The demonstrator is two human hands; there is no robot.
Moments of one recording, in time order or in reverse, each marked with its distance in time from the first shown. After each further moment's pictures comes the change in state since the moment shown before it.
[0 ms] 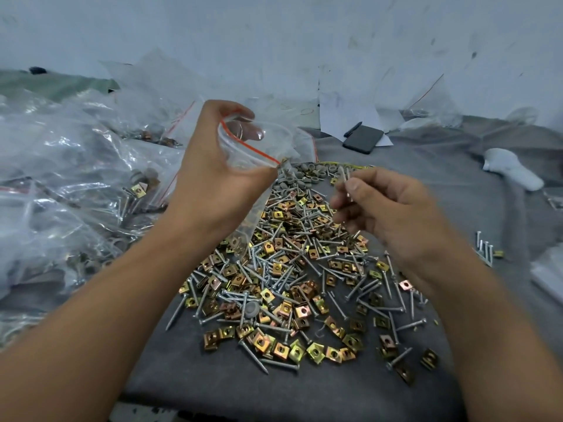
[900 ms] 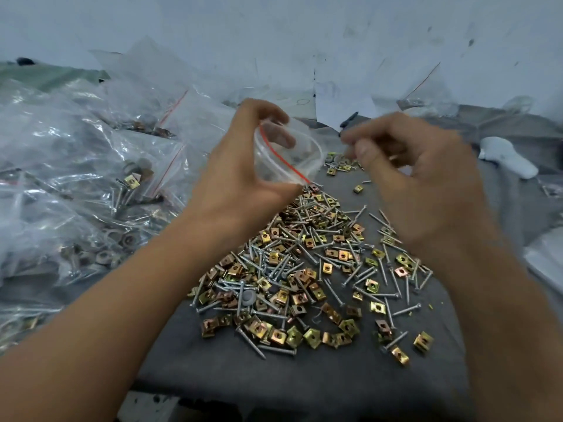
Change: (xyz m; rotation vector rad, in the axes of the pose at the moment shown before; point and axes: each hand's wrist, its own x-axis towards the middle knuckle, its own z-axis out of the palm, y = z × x) left_hand -0.009 0.010 0.017 0.104 -0.174 0.035; right_hand -0.011 -0.038 0.007 -0.679 0.244 -0.427
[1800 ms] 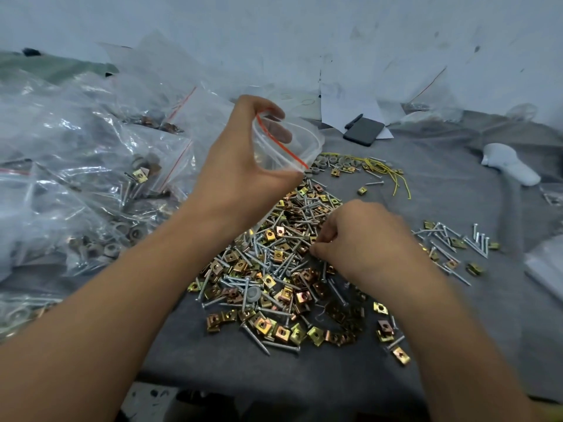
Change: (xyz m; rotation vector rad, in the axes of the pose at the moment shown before) left_hand 0.006 -0.013 -0.001 -0.074 0.074 -0.021; right_hand -0.020 -0.010 0.045 -0.701 -0.594 0.339
